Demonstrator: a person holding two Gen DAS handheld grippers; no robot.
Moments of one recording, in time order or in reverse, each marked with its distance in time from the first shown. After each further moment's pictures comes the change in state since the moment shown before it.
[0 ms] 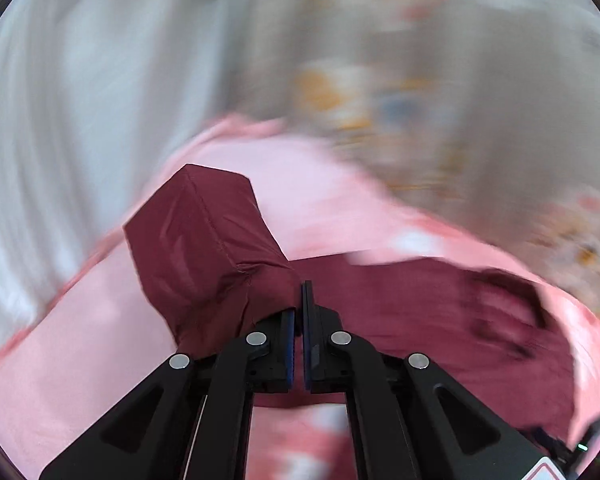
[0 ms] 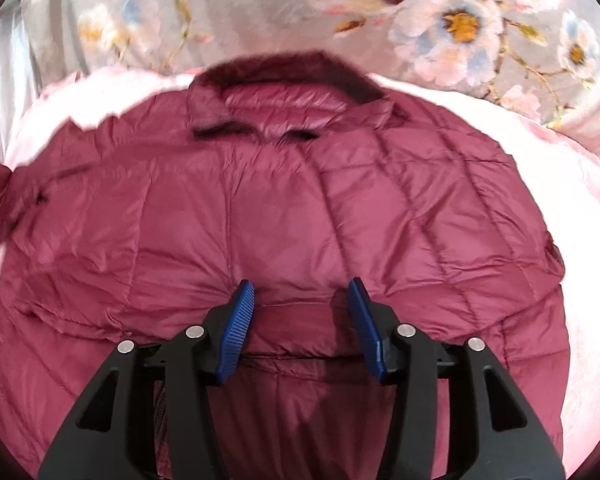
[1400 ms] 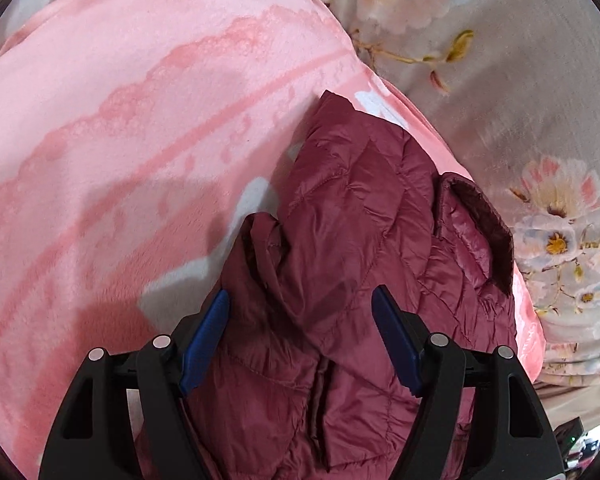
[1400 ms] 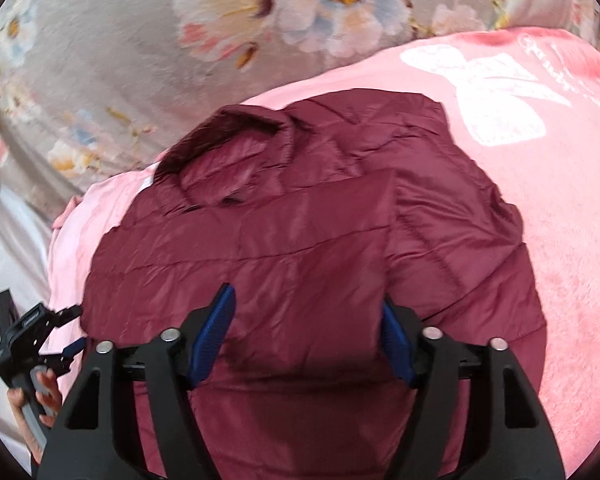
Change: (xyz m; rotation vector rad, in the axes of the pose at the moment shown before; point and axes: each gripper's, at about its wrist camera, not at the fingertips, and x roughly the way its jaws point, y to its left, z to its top) left arm 0.121 0.002 -0.093 -0.350 0.416 -0.188; right arm -0.014 -0.101 0.018 0.396 0.031 0.141
